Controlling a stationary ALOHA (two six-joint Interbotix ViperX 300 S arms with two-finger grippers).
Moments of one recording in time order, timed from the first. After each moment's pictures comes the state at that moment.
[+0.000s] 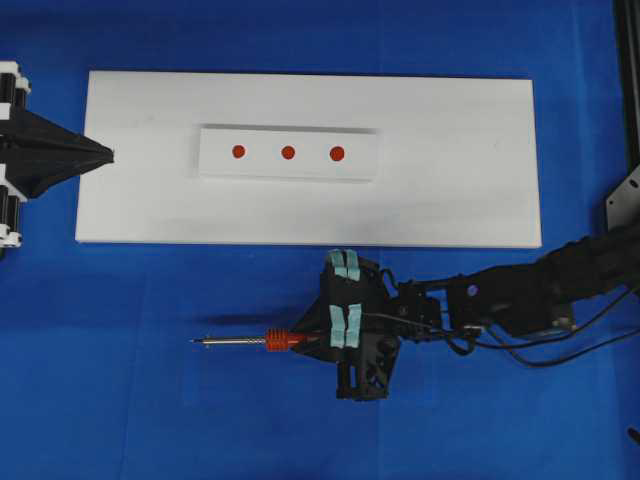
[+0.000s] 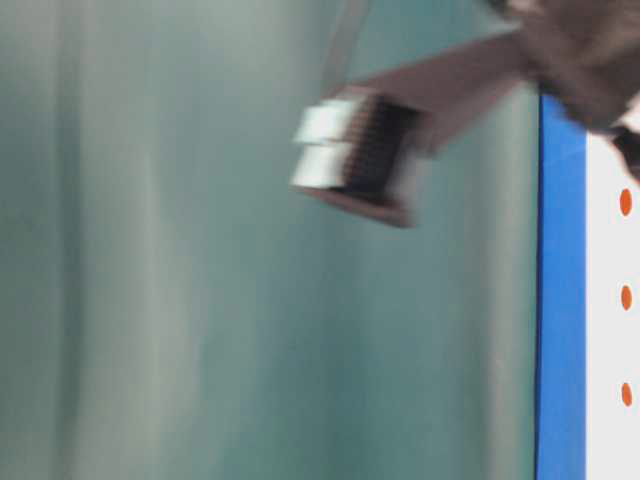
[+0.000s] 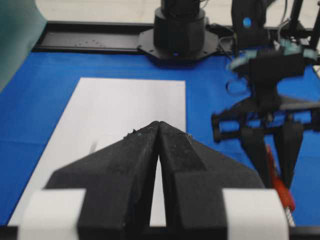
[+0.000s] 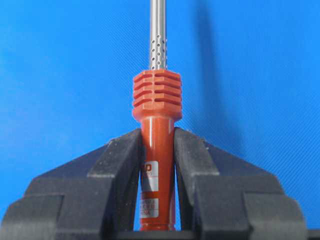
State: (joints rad) left arm 0.04 -0.97 1.24 0.00 -0.32 0.00; right arm 0.30 0.25 0.58 0.35 -0.28 0.15
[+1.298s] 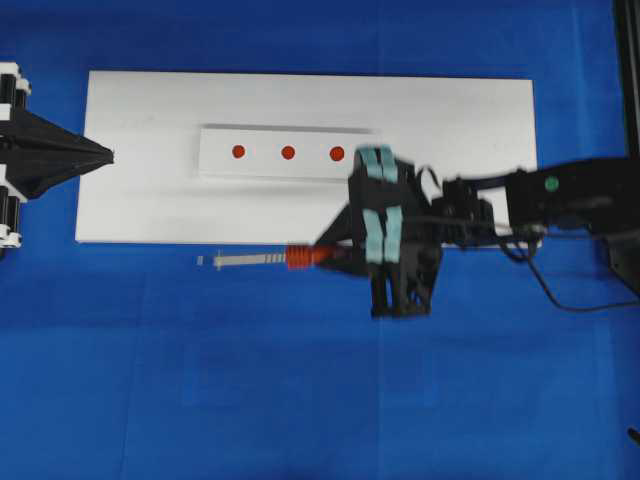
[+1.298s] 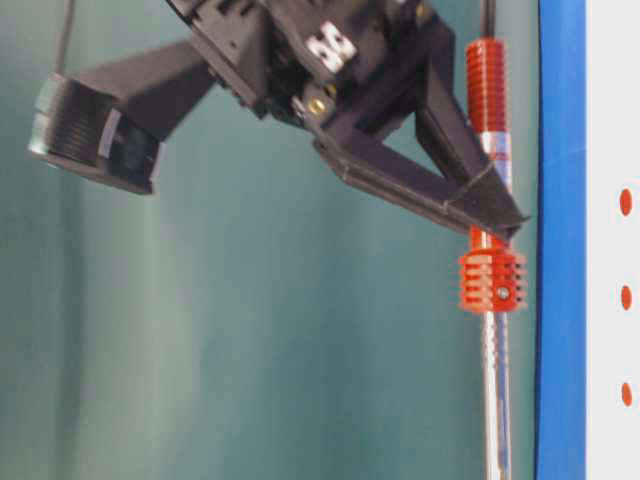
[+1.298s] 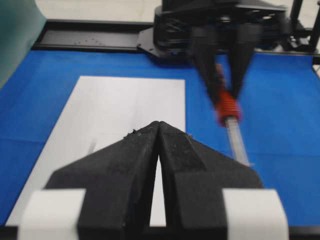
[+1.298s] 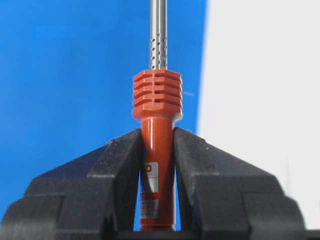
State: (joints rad) left arm 0.04 -0.97 1.25 0.00 -0.32 0.00; right arm 0.06 -0.09 0.58 0.15 0.14 0.06
